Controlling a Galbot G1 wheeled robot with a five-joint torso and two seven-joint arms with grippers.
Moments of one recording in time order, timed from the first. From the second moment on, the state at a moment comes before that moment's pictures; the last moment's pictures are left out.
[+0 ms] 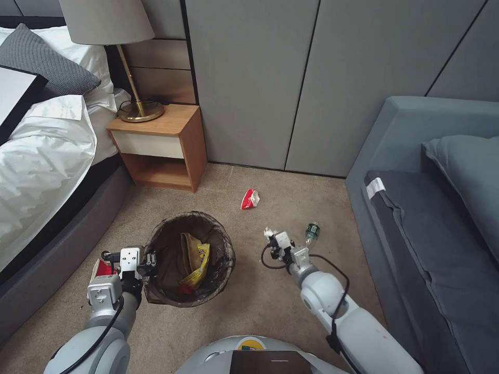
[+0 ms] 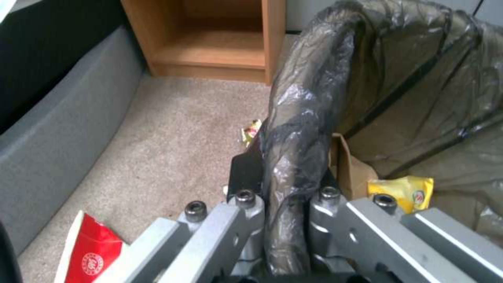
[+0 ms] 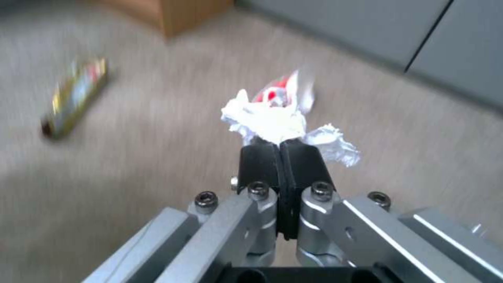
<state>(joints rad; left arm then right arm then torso) 1.84 -1.39 -0.69 -2.50 -0.26 0.59 -0.16 -1.27 1.11 0.13 1.97 0.26 -0.41 0.14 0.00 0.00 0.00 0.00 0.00</state>
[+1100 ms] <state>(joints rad) 1.84 -1.37 -0.67 -2.50 -0.23 0.62 -0.14 -0.99 0.81 -0.03 2.40 0.58 -0.40 -0.16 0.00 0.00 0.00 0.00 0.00</state>
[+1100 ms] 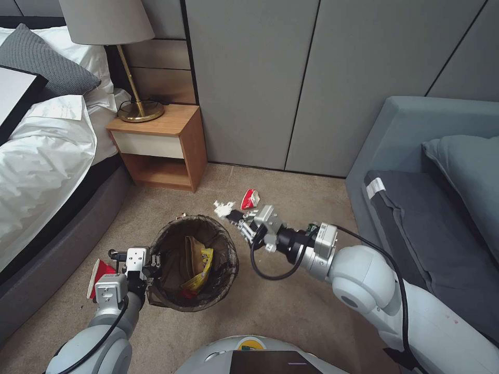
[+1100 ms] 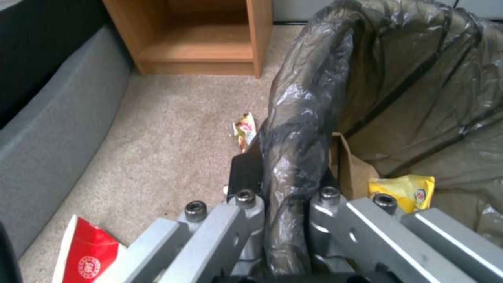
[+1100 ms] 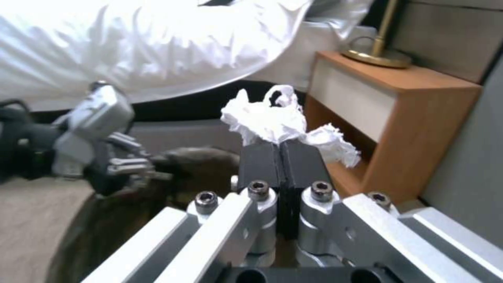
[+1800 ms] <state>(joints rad) 1.84 -1.38 -0.65 -2.50 -0.20 0.62 -0.12 -0.80 0.80 -0.35 2.38 0.57 -0.46 -0.08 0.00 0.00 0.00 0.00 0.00</state>
